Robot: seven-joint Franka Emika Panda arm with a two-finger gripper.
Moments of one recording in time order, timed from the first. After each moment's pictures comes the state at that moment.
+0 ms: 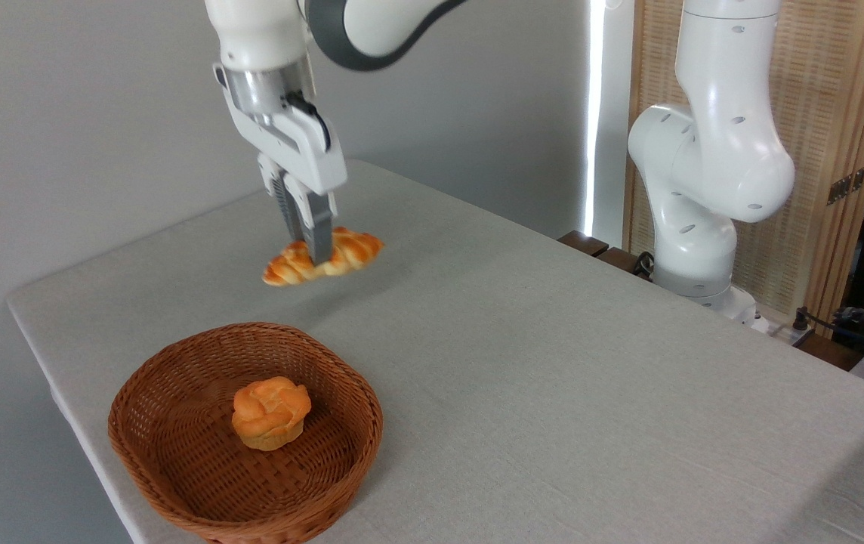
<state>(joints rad) -0.27 -0.07 -0.09 -1.88 -0.12 1.85 0.49</state>
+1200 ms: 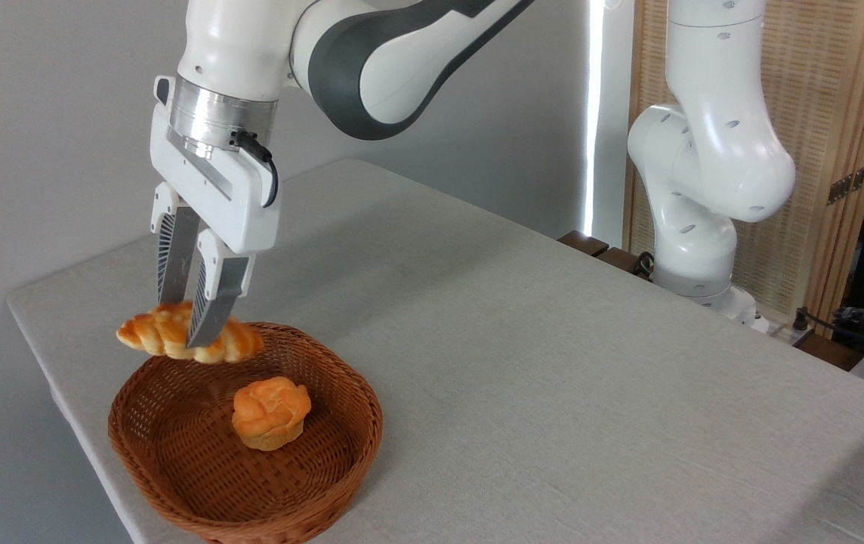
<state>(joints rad) -0.25 0.05 0.05 -1.85 -0.10 2.36 0.61</state>
